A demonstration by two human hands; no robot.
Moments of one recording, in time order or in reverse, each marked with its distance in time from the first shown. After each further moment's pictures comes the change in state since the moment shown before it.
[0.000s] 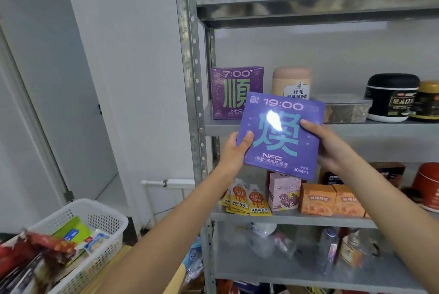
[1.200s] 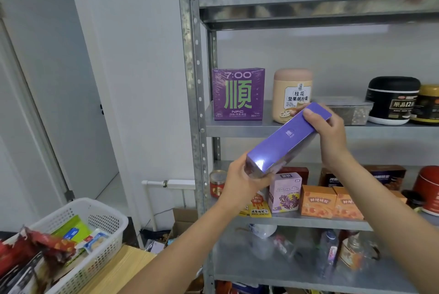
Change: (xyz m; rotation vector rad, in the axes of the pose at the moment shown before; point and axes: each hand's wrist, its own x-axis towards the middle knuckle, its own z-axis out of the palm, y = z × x) left_hand -0.062 -0.010 0.010 0.101 -0.016 0.276; right_hand -0.019 -0.011 0.032 -0.377 0.191 -0.606
